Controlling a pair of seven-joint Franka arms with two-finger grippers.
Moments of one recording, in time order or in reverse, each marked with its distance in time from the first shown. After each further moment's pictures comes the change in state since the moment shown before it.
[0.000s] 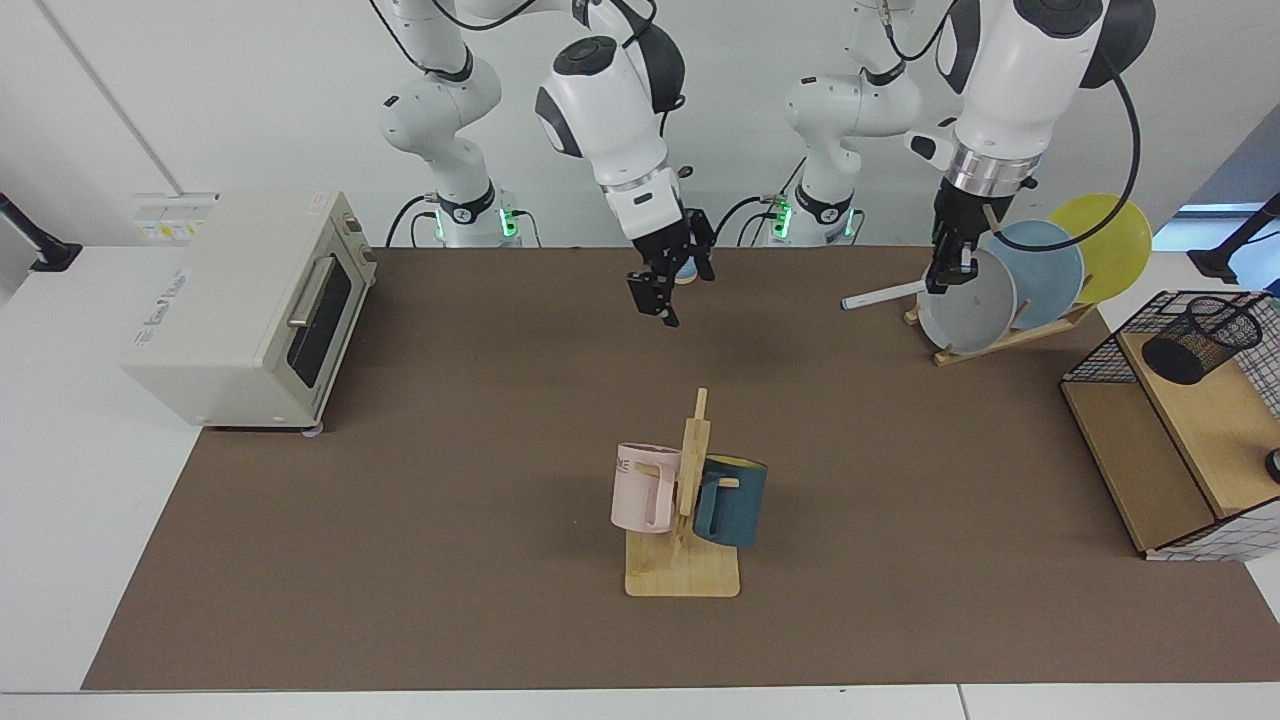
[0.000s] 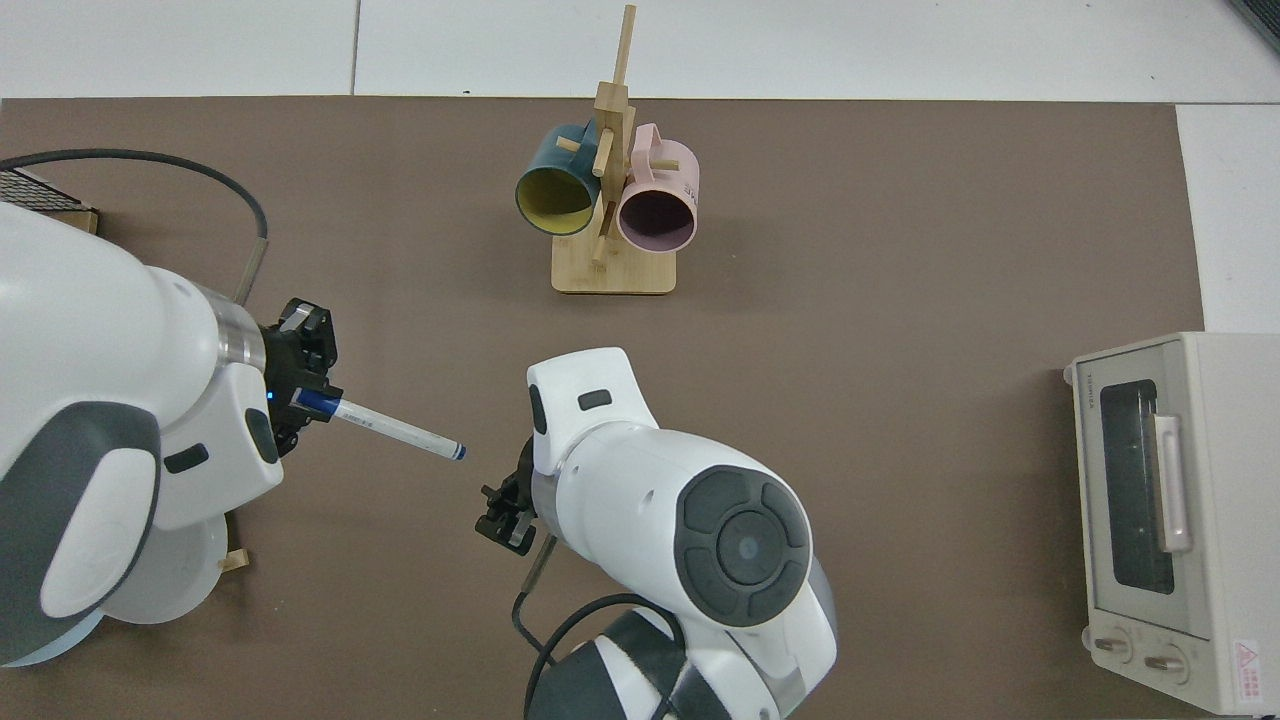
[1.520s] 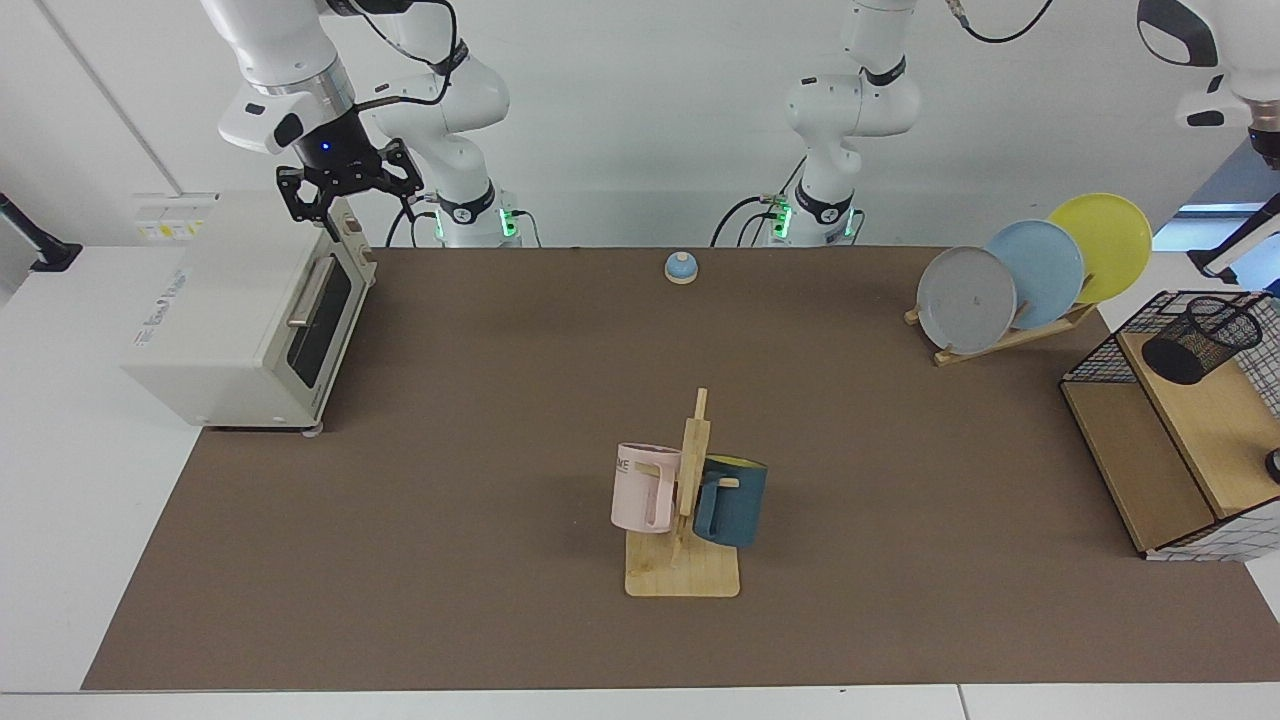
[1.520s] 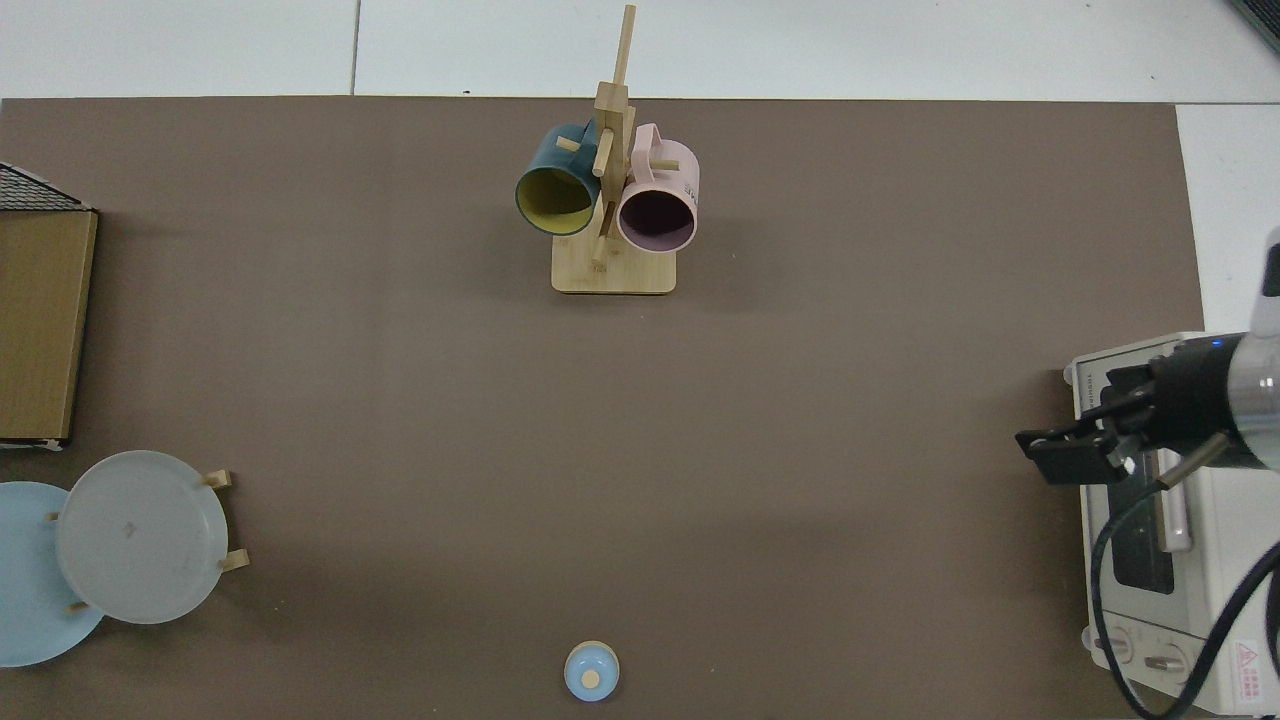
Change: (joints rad) left arm 0.022 0.012 0.435 0.081 0.652 0.240 0.103; right arm -0.514 -0.309 -0.010 0.025 -0.272 -0.679 0.229
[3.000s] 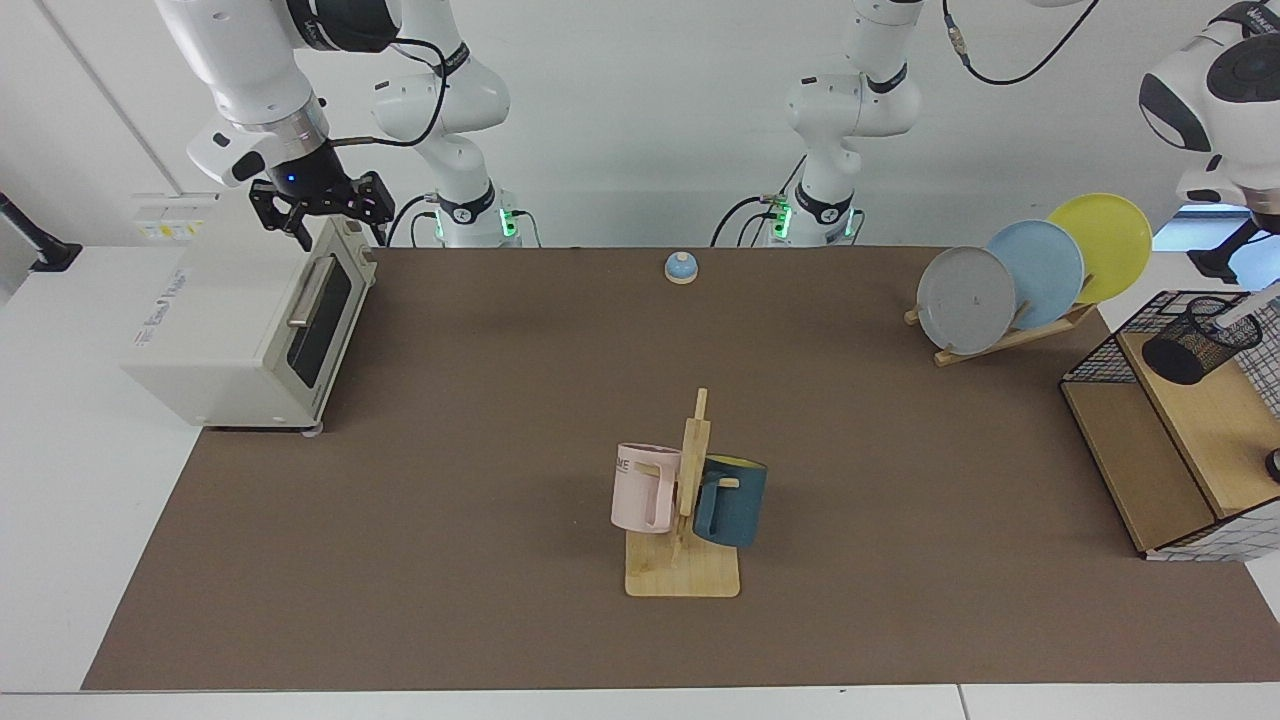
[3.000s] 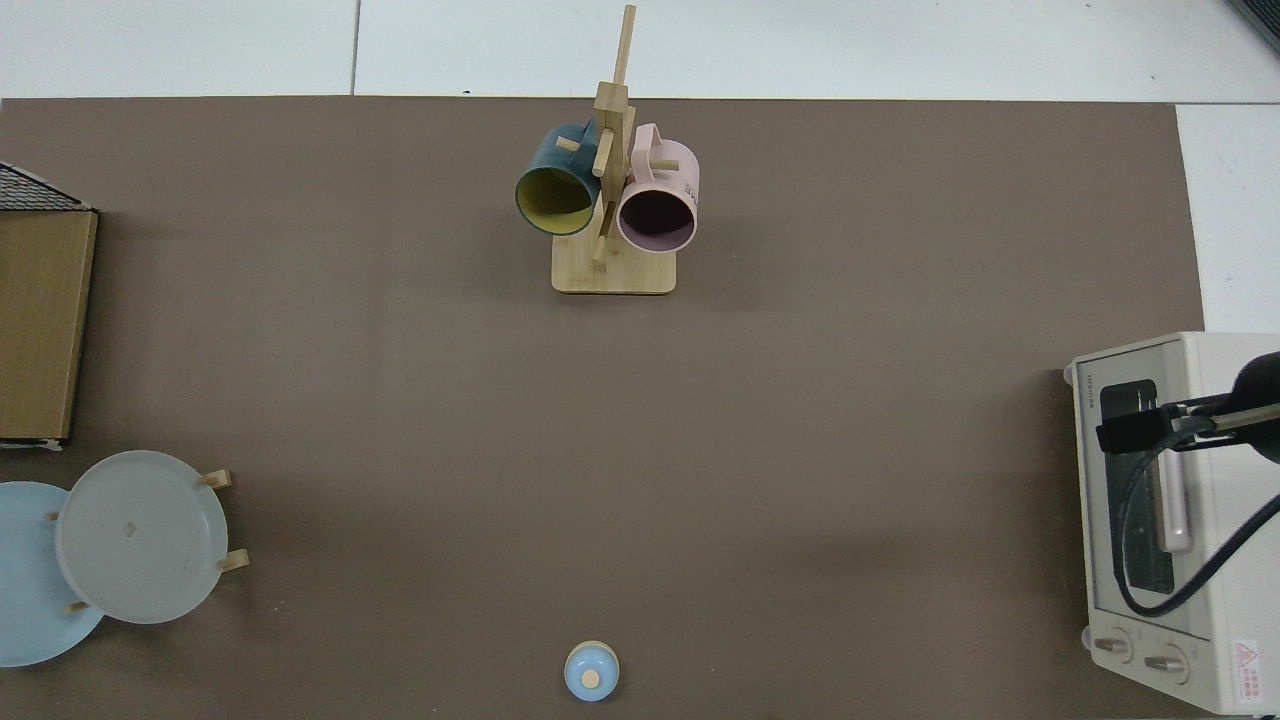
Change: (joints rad) left arm -0.010 0.148 0.063 -0.002 0.015 0.139 -0.004; right arm -0.089 0.038 0.014 -0.022 -0.045 -0.011 0.126
